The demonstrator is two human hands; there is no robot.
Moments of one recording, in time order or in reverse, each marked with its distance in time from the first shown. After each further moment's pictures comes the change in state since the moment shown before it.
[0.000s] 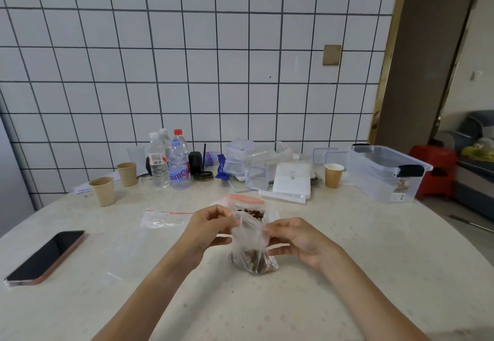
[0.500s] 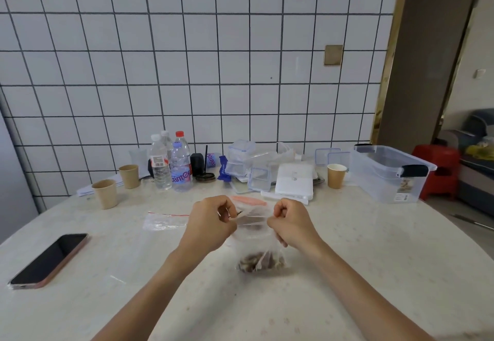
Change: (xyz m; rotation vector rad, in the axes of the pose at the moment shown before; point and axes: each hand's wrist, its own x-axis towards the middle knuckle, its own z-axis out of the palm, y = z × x) left_hand 0.000 0.018 0.004 0.734 0.225 0.359; right_hand 0.006 -0.024 0.031 -0.406 0.446 -0.241
